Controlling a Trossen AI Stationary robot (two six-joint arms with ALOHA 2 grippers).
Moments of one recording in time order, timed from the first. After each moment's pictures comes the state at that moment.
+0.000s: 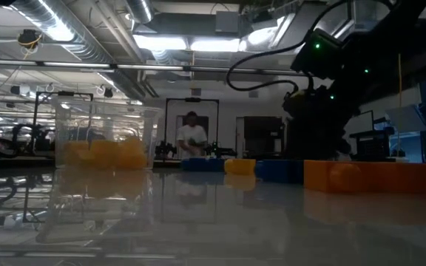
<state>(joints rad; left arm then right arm) -0.79 1.19 1.02 -0.82 -0.12 -0.47 -0.09 1.51 0.61 -0.02 0.14 0.71</state>
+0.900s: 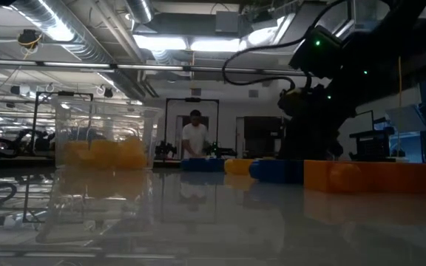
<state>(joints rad) -0.79 1.19 1.02 -0.82 -0.12 -0.46 -0.05 1.56 0.61 0.08 0.15 0.69</state>
